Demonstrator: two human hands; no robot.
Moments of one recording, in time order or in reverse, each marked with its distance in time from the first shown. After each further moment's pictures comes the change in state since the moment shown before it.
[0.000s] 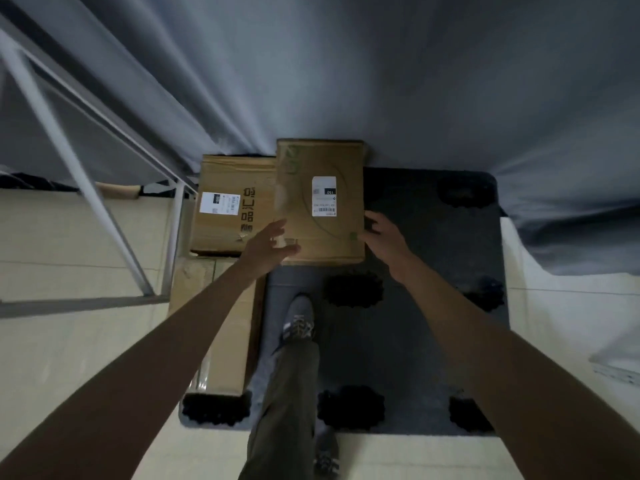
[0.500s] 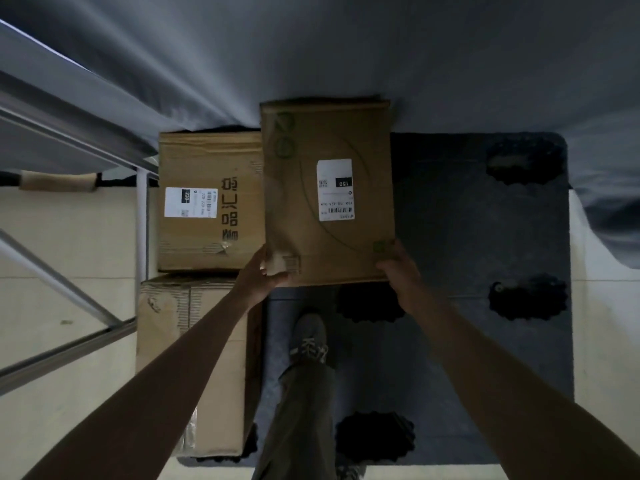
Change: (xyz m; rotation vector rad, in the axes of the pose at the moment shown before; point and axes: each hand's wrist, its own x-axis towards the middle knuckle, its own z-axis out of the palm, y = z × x) left_hand 0.186 -0.120 0.017 0.021 -0.040 -0.221; right_hand 0.189 0.112 0.056 0.282 0.079 0.285
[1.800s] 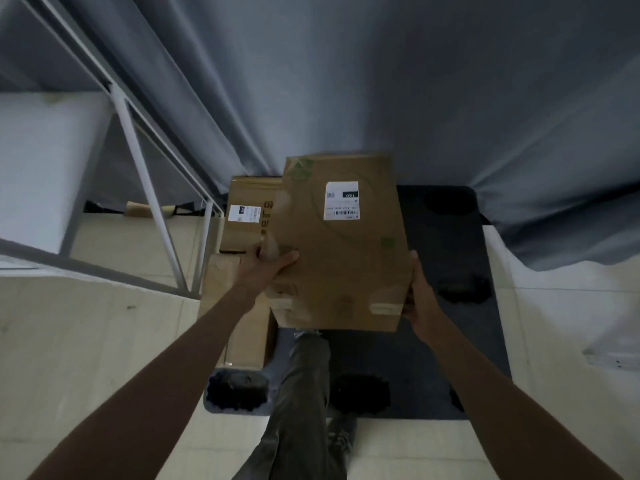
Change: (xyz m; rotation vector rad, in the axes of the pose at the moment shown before) left_hand -0.395 0.019 -0.013 -0.282 0.255 0.208; right_hand -0.408 0.061 -0.095 0.331 -0.048 -0.108
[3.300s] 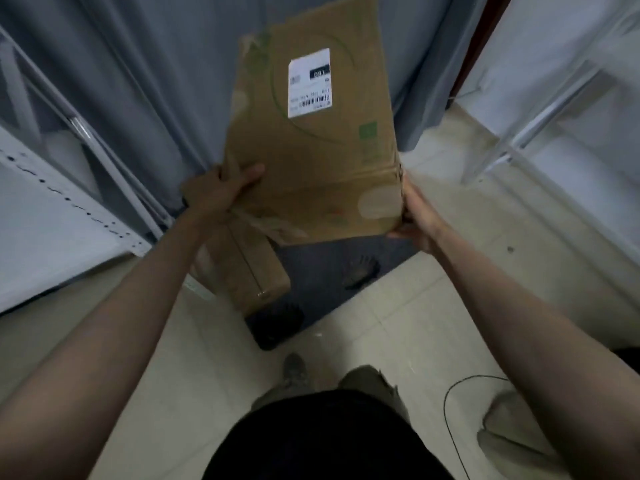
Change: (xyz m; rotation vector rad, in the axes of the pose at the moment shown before) left_hand -0.270 -0.027 -0.277 0.184 -0.581 0.490; right_hand -0.429 0.239 0.128 0.071 0.378 -0.356
